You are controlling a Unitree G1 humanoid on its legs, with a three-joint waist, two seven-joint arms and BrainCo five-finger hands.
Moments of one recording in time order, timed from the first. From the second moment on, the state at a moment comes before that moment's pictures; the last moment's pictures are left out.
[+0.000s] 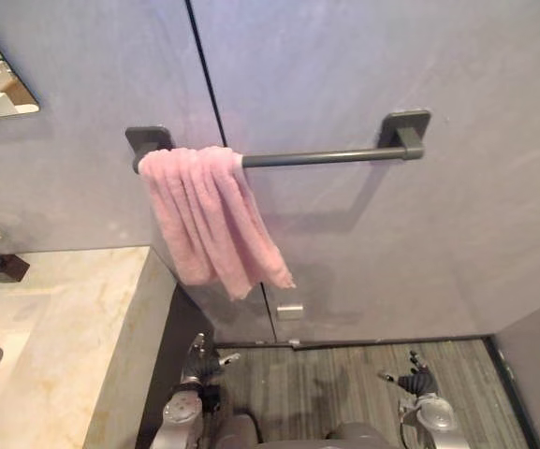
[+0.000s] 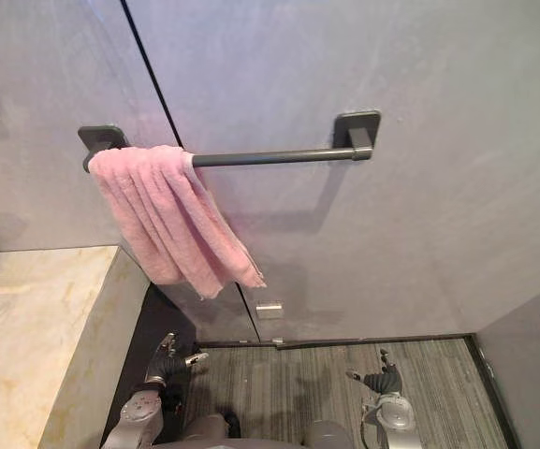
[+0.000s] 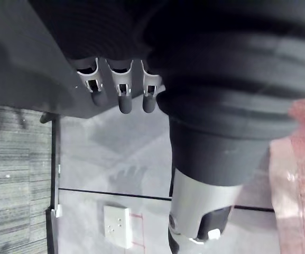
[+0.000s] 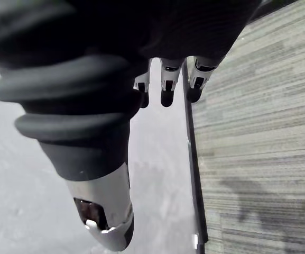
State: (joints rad) left arm 0.14 0.09 -0.02 0.57 -0.06 -0.09 0.11; right arm 0.10 -0.14 -0.17 0.74 -0.05 -0.02 -0.17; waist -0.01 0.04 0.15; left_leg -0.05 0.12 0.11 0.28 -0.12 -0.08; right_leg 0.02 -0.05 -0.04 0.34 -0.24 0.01
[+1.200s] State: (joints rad) left arm 0.01 0.23 -0.04 0.29 0.09 -0.10 0.28; right arm 0.11 -0.19 -0.11 0.72 -0.05 -0.04 -0.17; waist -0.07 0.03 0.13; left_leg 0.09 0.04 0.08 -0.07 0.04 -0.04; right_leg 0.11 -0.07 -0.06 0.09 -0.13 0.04
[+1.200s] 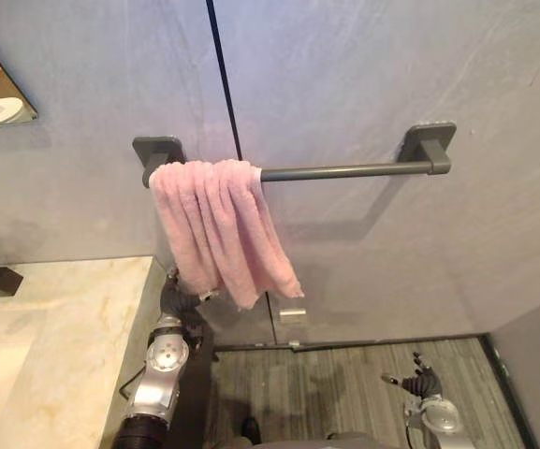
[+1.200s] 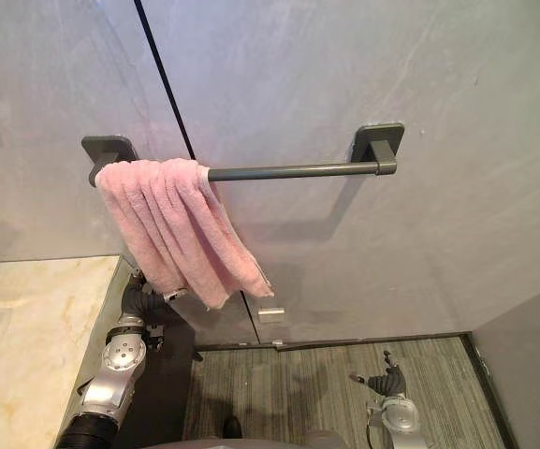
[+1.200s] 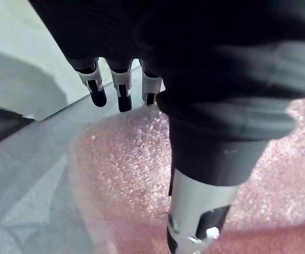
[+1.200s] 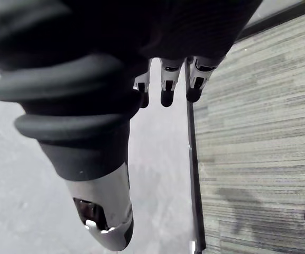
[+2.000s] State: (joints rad) left arm -0.08 0.26 -0.18 0.26 0.09 -0.13 0.24; right arm -0.09 -0.32 0.24 0.21 -0.09 -0.09 -0.09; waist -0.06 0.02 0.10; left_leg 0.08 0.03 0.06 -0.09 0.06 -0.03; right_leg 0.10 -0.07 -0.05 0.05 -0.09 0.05
